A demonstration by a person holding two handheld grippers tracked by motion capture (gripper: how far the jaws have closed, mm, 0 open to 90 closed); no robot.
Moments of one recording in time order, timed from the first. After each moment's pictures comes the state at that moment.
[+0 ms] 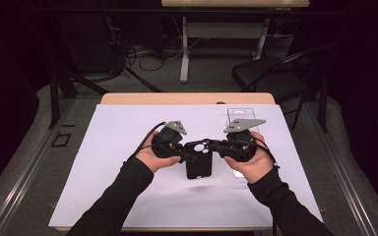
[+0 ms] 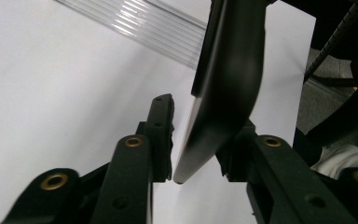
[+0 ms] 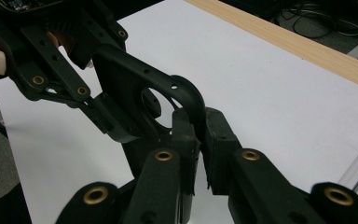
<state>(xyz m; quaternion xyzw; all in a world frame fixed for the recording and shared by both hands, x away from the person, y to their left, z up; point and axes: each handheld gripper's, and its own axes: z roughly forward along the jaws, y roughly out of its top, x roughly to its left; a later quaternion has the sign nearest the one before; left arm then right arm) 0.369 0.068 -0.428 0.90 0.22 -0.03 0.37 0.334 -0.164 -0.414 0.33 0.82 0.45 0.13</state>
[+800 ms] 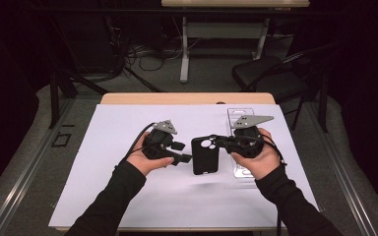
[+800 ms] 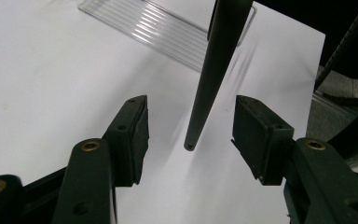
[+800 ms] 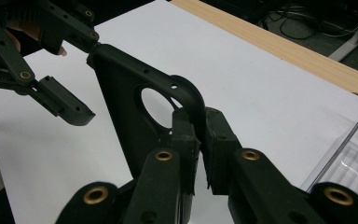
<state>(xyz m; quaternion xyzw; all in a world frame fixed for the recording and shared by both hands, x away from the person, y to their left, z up) 0.361 0.093 -0.428 0.88 0.24 0.00 0.40 0.340 -0.181 -0.409 0.34 0.81 0.45 0.15</state>
